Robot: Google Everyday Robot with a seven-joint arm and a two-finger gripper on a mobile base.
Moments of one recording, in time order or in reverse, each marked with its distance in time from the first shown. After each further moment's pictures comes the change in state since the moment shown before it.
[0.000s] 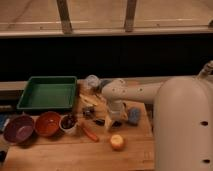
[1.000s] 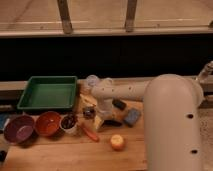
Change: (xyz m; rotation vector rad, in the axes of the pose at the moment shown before) arm -0.037 0.053 -0.003 -0.038 -0.021 -0.117
